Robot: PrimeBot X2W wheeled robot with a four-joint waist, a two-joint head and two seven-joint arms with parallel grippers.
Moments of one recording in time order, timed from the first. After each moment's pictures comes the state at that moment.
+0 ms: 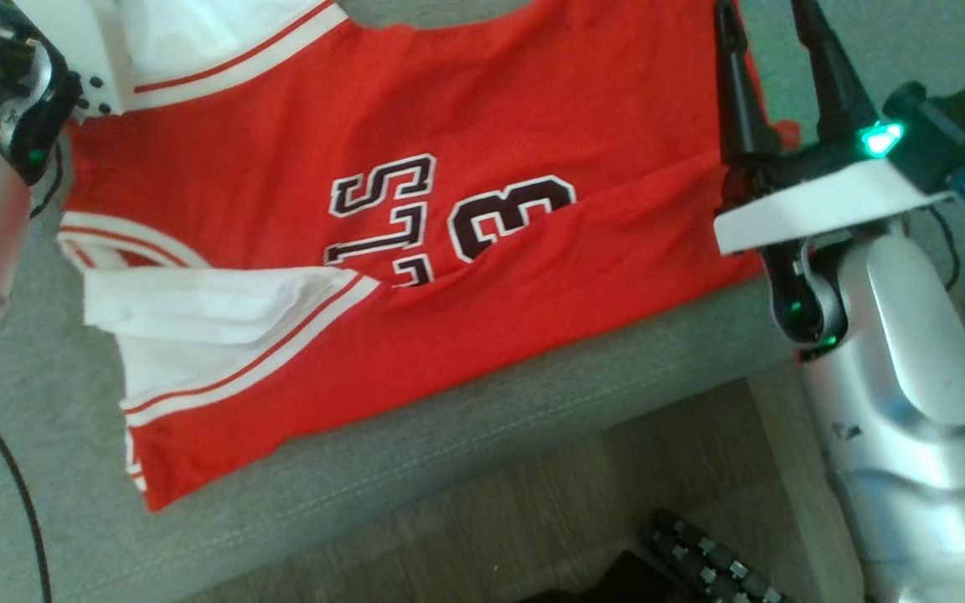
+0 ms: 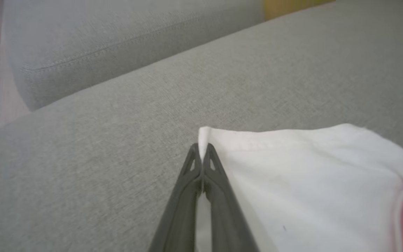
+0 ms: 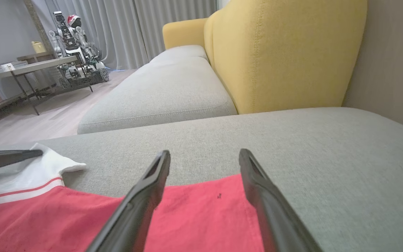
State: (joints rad) left arm -1.18 0.40 -0.67 0.93 -0.53 -0.13 0.05; right arm -0.62 -0.06 0.14 0.29 0.33 0.13 -0.26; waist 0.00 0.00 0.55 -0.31
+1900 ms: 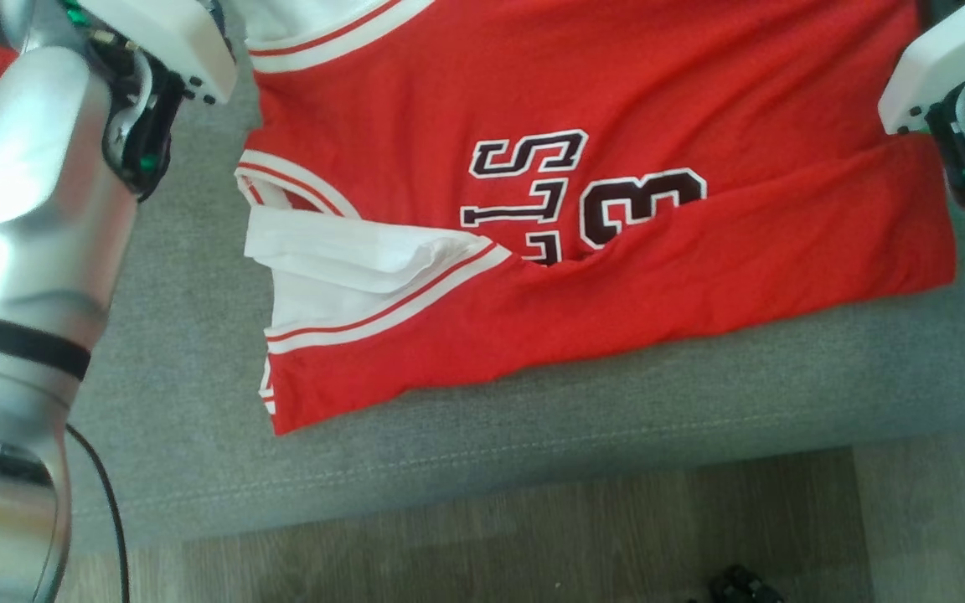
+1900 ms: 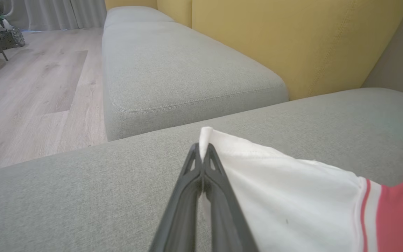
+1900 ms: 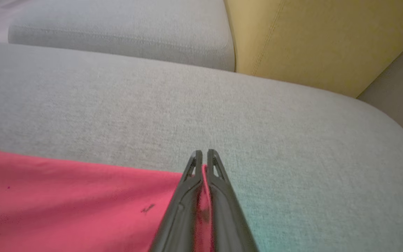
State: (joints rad) left arm -1.15 0.28 -0.65 0.87 -0.57 -0.09 -0.25; right arm -1.13 -0.32 0.30 1.12 0.30 0.13 -0.23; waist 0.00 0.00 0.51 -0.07
